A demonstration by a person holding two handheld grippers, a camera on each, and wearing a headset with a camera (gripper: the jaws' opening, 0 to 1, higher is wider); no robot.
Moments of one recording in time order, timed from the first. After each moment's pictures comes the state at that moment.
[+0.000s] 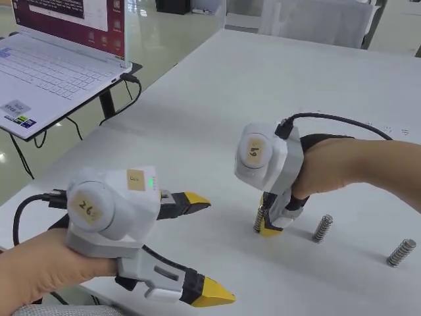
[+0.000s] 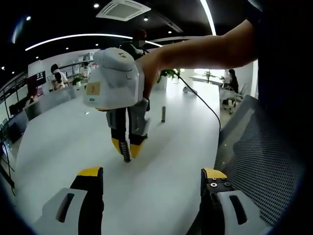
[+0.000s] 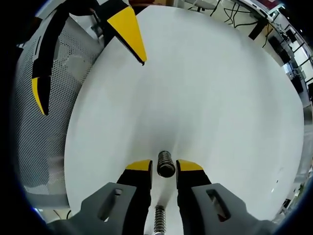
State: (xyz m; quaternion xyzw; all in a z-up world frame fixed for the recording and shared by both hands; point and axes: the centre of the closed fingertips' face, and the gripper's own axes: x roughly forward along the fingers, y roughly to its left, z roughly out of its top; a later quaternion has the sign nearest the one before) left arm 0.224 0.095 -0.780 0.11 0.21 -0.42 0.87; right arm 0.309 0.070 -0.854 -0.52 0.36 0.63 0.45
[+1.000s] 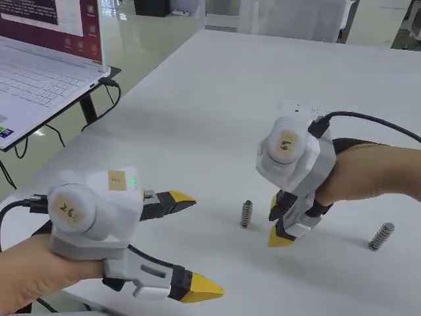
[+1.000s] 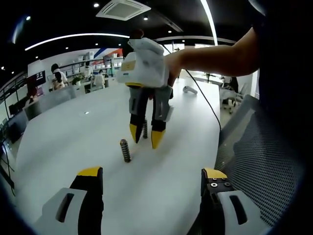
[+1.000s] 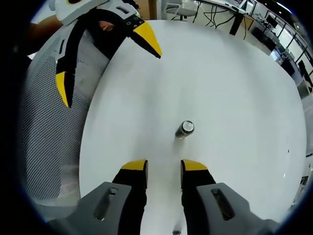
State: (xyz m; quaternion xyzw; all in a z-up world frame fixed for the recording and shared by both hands) left arm 0.226 0.096 -0.781 0.11 0.21 -0.42 0.87; right arm 0.288 0.032 -0.835 -0.44 0.37 0.63 0.52
